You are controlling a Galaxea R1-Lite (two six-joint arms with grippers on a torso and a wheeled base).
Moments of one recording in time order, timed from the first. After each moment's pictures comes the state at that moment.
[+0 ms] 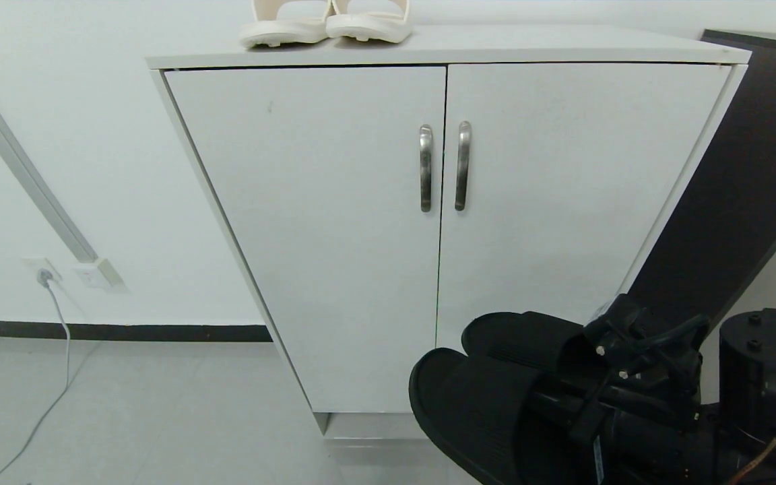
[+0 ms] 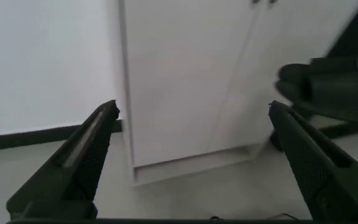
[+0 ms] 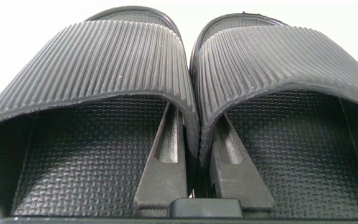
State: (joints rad) left arm -0.03 0.44 -0.34 -0.07 -0.31 -0.07; right arm 0.85 1.47 -0.48 -0.69 -0.07 0.01
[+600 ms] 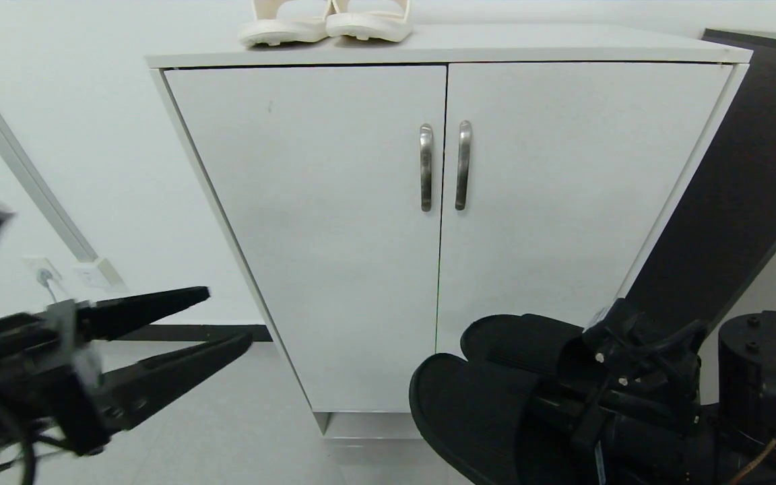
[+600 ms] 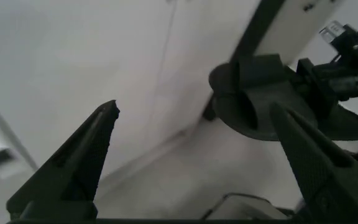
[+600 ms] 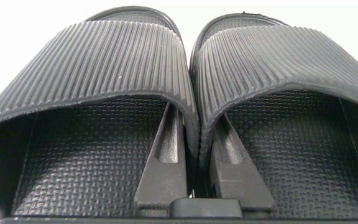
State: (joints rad) left arm -0.28 1.07 -0.52 -0.45 -0.53 -0.08; right arm 0.84 1.47 -0.47 -0.69 -0.05 -0.02
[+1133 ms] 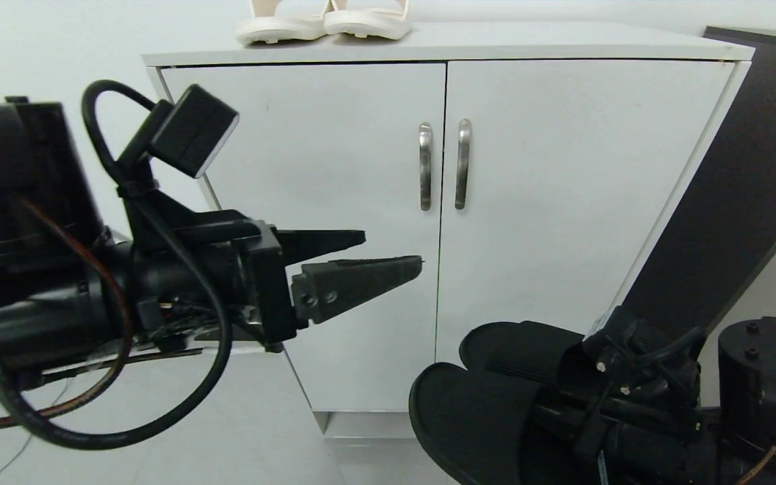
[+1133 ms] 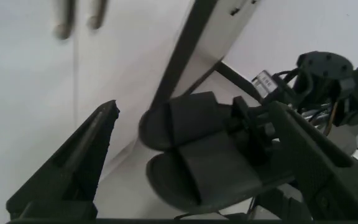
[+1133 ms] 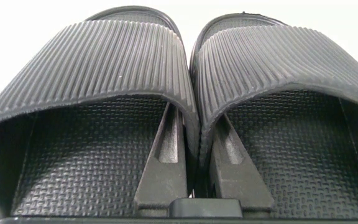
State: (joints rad) left arm -0.62 1.38 -0.86 -0.47 -0.45 -0.16; right arm 0.84 1.47 -0.46 -0.69 -0.03 -0.02
